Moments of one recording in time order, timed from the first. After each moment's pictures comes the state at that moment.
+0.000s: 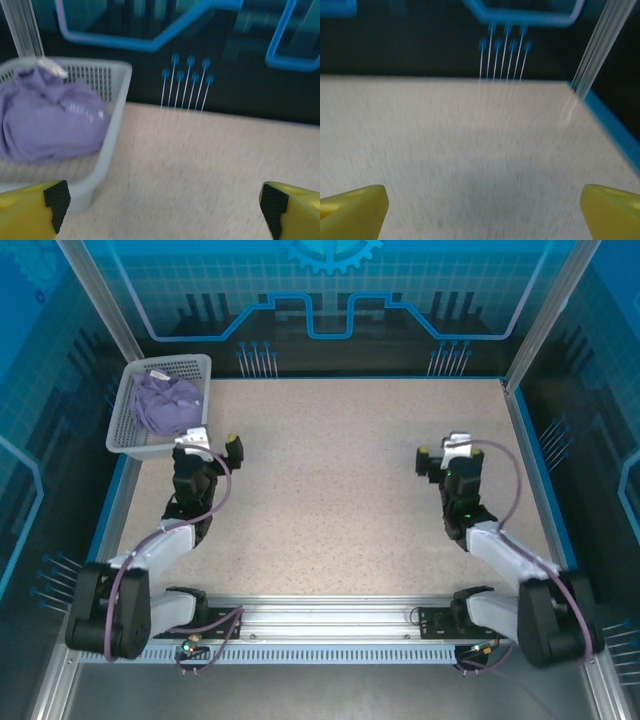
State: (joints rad) left arm -0.09 1.16 0.49 0.55 -0.21 -0.17; right arm 0.18 1.07 0.50 0.34 0.33 0.04
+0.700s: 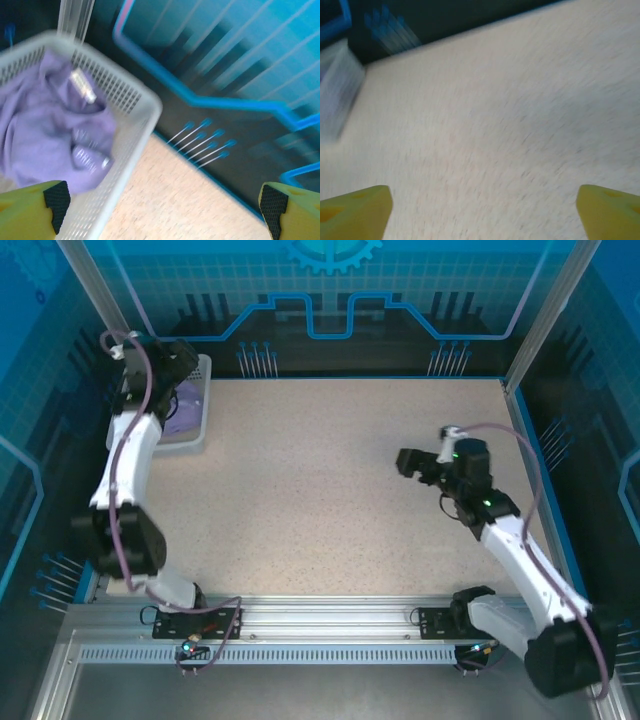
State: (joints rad) left arm 0.17 1.71 1.66 -0.46 -0.10 -0.65; right arm 0.26 1.05 0.79 -0.31 -0.12 0.40
